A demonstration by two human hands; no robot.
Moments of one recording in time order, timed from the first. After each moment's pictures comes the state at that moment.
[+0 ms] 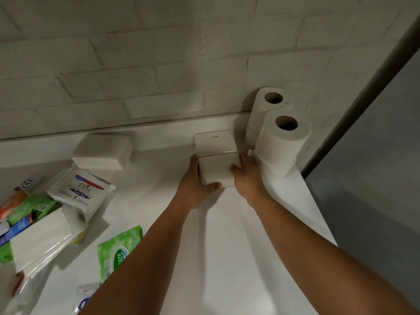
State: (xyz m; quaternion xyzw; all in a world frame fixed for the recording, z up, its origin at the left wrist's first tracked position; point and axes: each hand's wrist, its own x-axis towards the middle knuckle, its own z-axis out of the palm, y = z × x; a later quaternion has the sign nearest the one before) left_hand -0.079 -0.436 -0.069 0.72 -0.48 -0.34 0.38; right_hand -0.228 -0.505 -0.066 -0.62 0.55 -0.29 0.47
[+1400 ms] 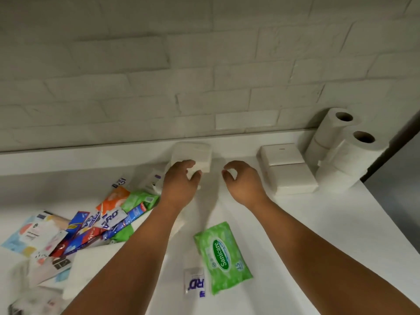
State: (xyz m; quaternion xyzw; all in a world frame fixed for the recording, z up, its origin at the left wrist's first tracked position) left_hand 0.129 -0.310 -0.001 0.79 -0.47 -0.14 0.37; right_hand -0.041 -0.381 0.005 -0.77 0.48 -0.27 0.32
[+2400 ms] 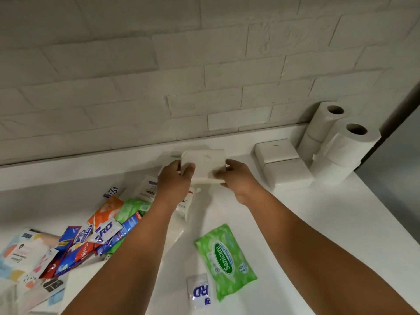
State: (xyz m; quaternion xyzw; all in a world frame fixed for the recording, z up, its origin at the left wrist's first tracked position) left_hand 0.152 -0.325 0.006 0.78 -0.42 -0.22 0.42; right_hand -0.014 -0.391 0.014 -0.50 0.49 -0.29 0.65
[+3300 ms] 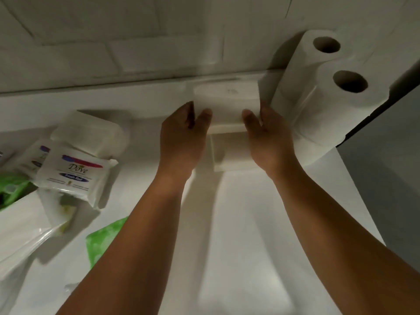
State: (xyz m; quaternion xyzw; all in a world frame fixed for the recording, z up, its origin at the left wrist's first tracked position) left_hand -0.049 -0.448 -0.022 0.71 -0.41 -0.24 0.52; right_hand -0.196 -0.504 -0.024 -0.69 0.50 -0.37 0.38
